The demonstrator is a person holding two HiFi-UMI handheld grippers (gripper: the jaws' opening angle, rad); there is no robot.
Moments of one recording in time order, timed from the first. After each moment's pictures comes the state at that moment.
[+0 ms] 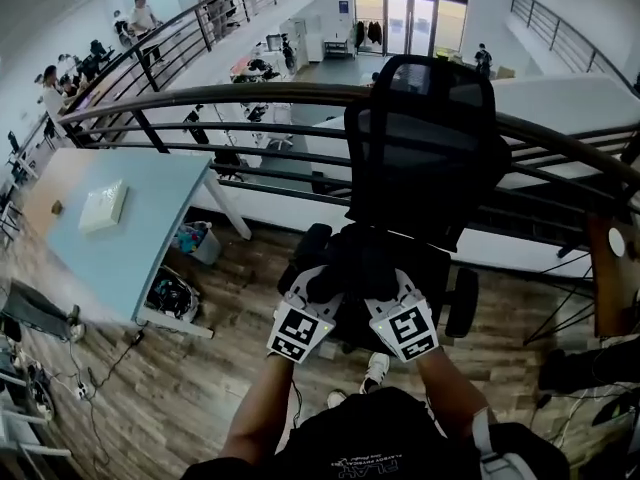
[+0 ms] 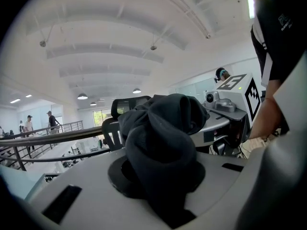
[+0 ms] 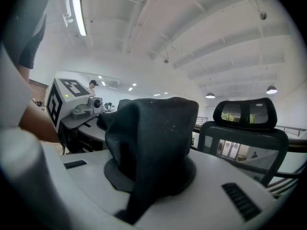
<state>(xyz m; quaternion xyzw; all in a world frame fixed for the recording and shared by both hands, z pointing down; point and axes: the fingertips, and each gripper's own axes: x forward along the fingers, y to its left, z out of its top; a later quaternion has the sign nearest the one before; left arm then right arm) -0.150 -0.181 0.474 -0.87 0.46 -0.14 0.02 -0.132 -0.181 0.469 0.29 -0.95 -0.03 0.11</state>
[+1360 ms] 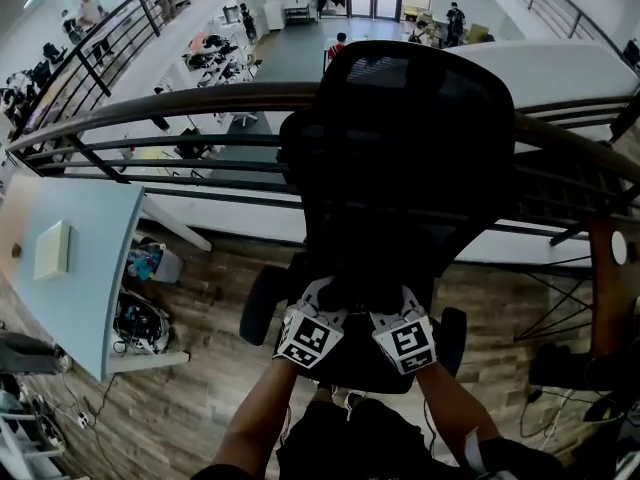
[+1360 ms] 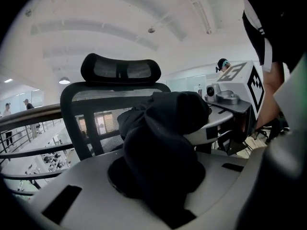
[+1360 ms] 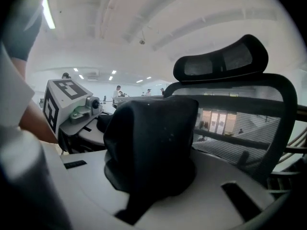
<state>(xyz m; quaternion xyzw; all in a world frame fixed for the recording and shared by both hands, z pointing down) -0.061 -0.406 0.596 -0.91 0.38 -0.18 -0.03 -0.046 -0.401 0.587 0.37 -0.91 0.06 0.17</state>
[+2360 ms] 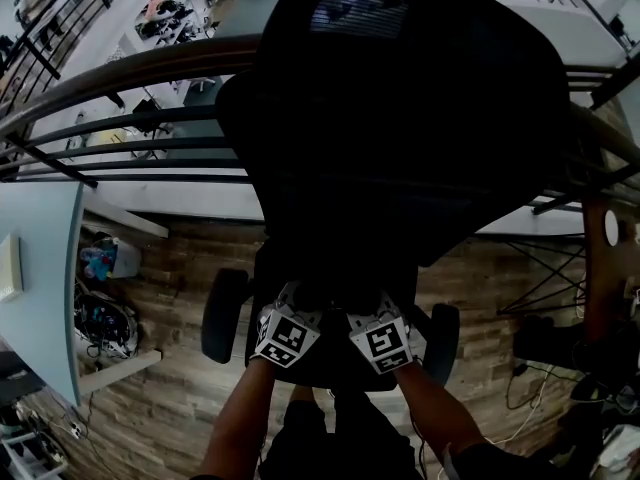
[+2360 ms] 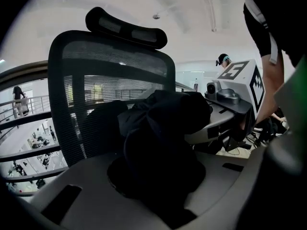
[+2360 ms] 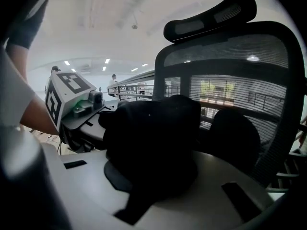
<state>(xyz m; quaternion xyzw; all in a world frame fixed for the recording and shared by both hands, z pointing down) -0.056 -0.453 0.737 -0.92 0.32 -0.21 -0.10 -0.041 -0.448 0.726 0.38 -0.89 0.11 0.23</state>
